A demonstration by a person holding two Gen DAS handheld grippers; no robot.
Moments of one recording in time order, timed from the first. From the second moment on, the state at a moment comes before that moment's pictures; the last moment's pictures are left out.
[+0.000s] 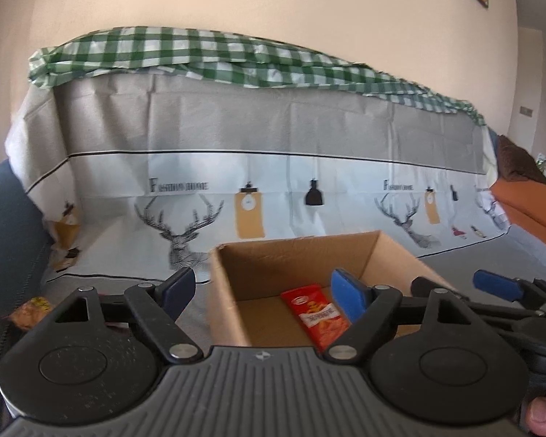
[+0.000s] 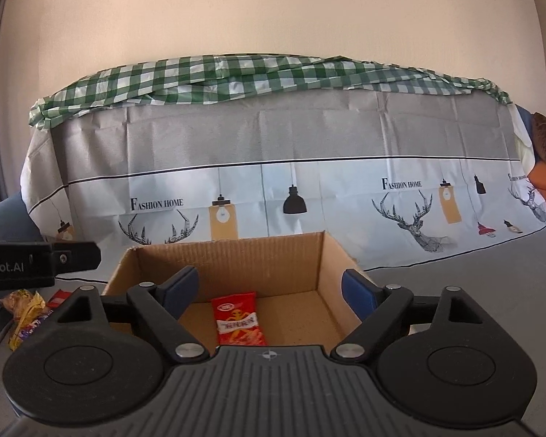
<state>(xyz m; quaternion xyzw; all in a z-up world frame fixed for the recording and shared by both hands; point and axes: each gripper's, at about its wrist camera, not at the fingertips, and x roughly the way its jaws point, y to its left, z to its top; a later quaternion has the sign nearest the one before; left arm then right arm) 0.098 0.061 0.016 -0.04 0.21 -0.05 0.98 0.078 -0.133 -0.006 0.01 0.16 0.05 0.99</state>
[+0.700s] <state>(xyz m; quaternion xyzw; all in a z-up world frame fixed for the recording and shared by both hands) 0.102 0.230 0.007 -0.09 0.28 0.09 0.95 0.059 -0.001 -0.004 0.06 0.20 0.27 0.94</state>
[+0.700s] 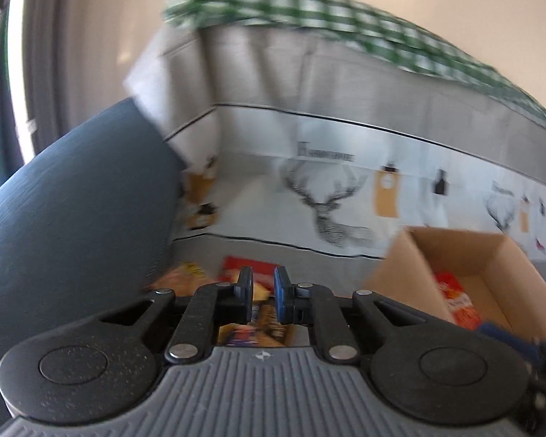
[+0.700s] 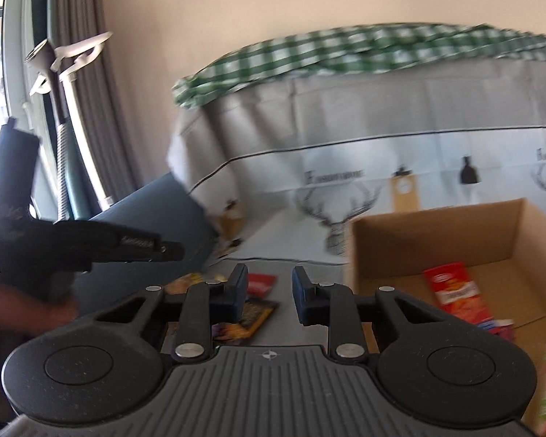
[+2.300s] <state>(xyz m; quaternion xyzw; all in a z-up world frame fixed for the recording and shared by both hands) 0.123 0.276 -0.031 -0.16 0.31 0.15 0.93 0.125 0.127 -0.130 -0.07 0.33 0.19 0.92</state>
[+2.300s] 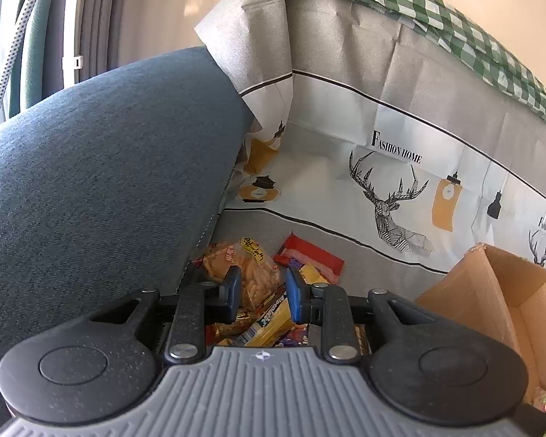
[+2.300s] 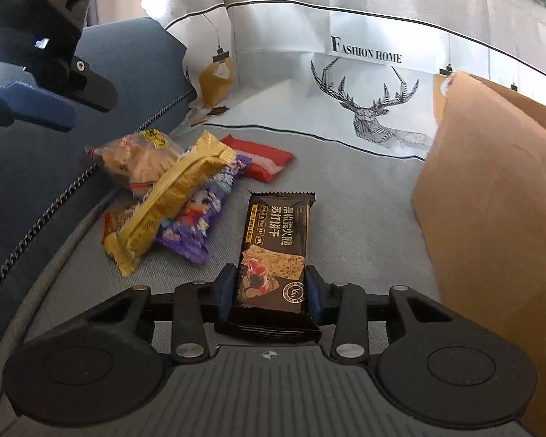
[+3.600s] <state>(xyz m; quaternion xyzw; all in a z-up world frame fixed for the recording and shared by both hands) 0.197 0.235 -0.114 0.00 0.44 0.11 0.89 0.041 0.053 -0.124 -0.08 0.40 0.30 0.86</state>
